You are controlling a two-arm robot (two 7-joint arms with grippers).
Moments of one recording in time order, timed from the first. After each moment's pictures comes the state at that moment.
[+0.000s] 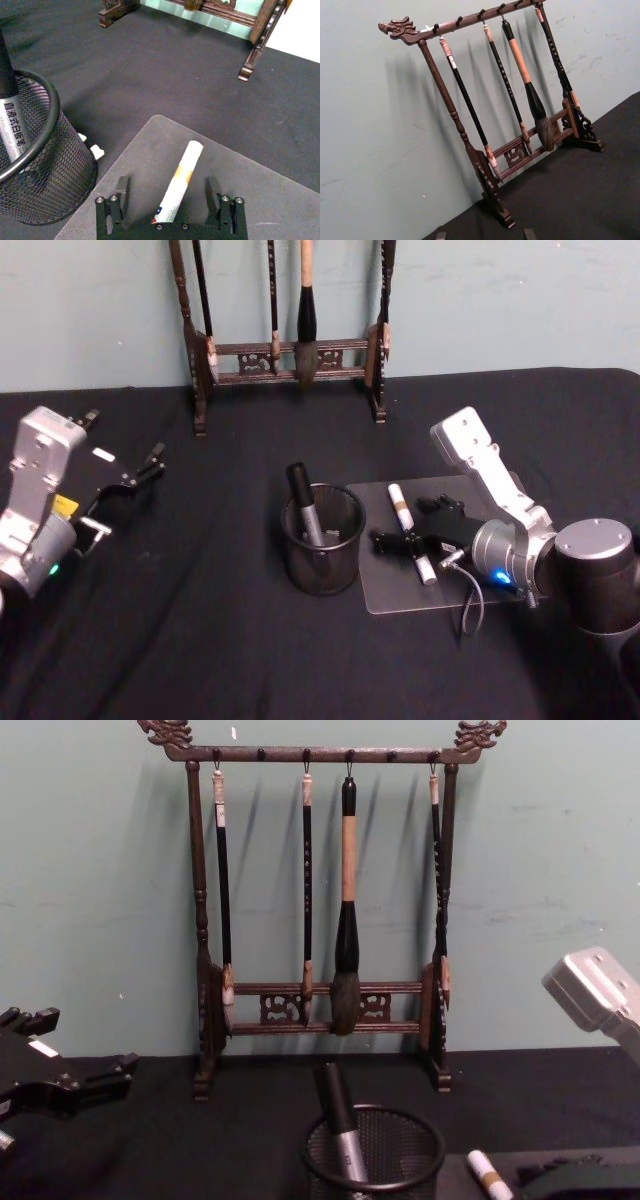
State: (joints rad) left arm -0.20 0.60 0.45 -1.41 -0.25 -0.12 0.03; right arm 0.25 0.32 -0.37 -1.42 0.14 0.49 0.36
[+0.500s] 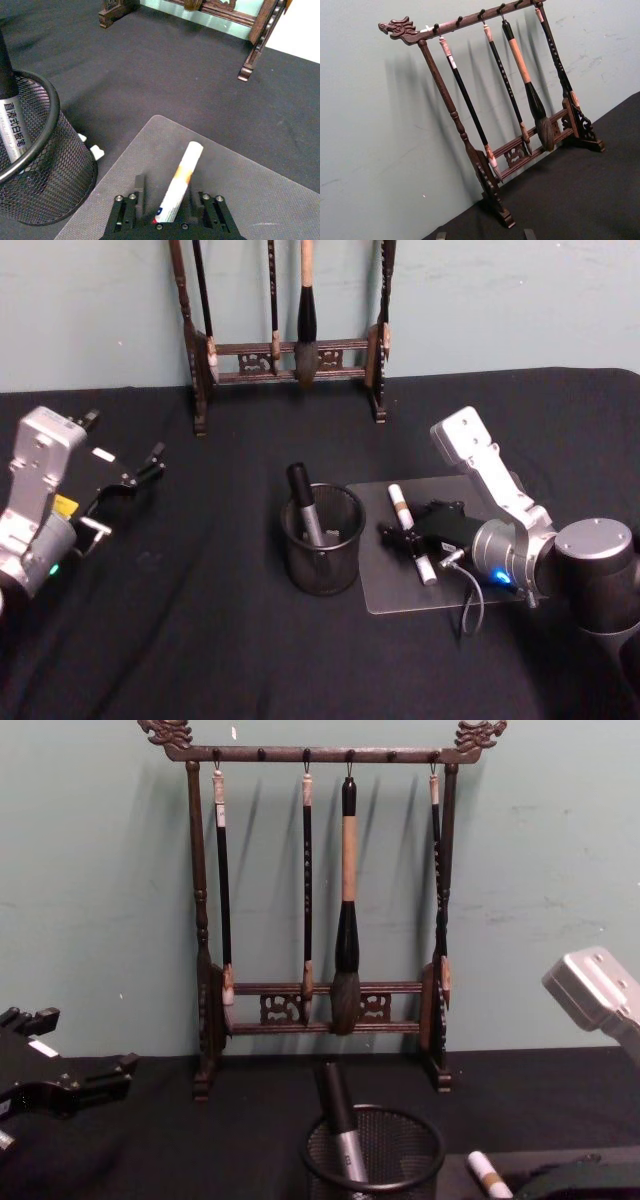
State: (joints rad) left arm -0.20 0.60 0.45 -1.41 -0.25 -0.12 0.03; right arm 0.25 0.32 -0.37 -1.42 0.14 0.49 0.36
